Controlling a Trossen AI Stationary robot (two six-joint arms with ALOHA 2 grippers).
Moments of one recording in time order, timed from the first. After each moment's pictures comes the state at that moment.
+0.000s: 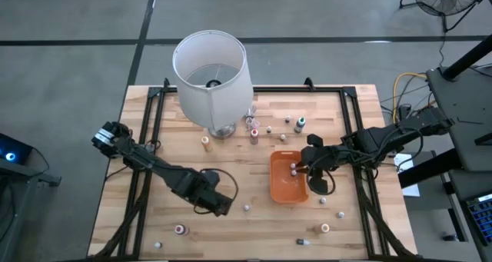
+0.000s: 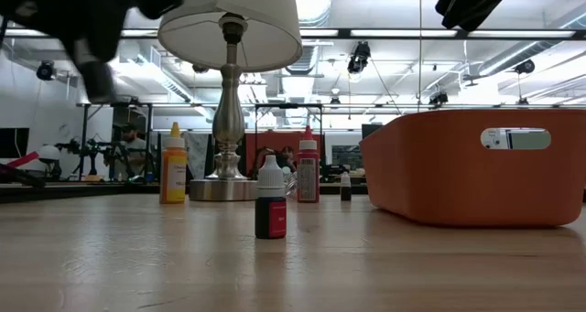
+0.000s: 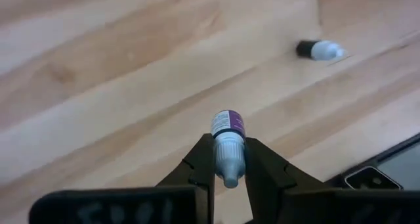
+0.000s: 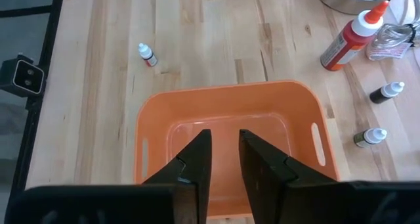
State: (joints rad) left arm -0.50 1.66 1.38 -0.99 -0.03 -1.67; right arm 0.34 1.15 1.02 -0.75 0.17 0.41
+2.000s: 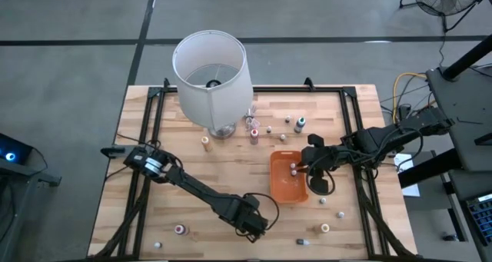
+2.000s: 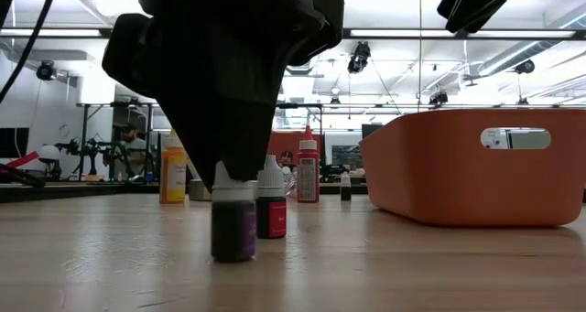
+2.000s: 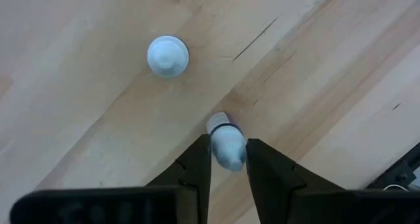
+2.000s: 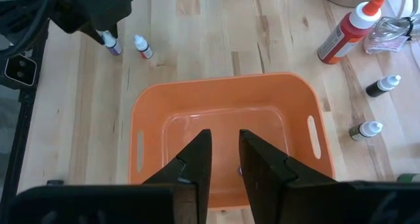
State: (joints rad) left arm -0.49 2.22 1.89 -0.99 0.00 -1.28; right arm 0.34 1.15 1.02 -0.78 0.18 0.40
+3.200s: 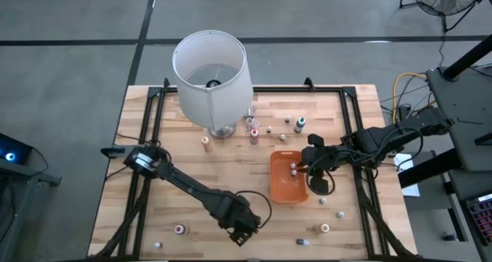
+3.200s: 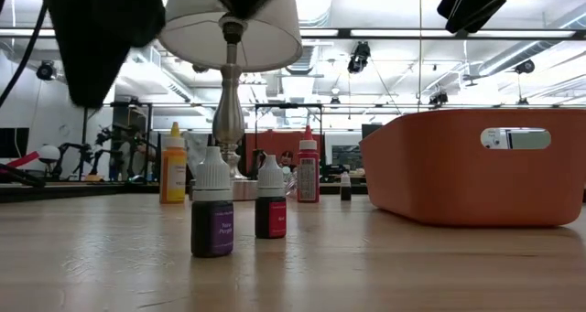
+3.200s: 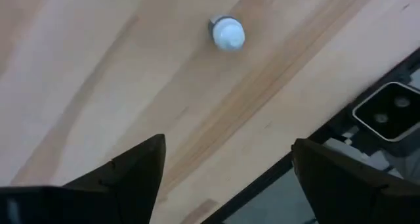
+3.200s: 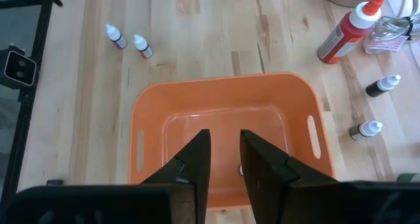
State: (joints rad) left arm -0.50 2.12 1.90 -1.17 0.18 -1.27; right arm 0.34 1.15 1.02 -0.78 0.18 0.40
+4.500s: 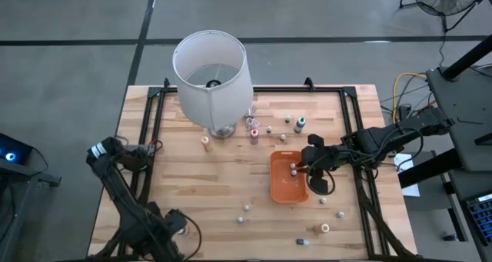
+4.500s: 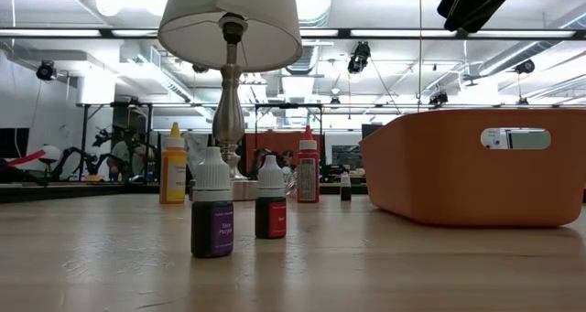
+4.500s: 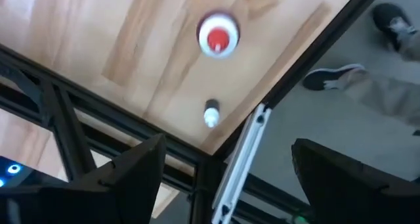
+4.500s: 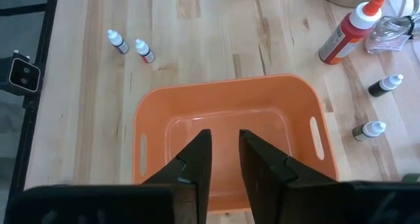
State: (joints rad) left arm -0.93 1.76 1.71 -1.45 0.18 -1.53; right arm 0.34 1.15 1.02 -0.77 0.18 0.42
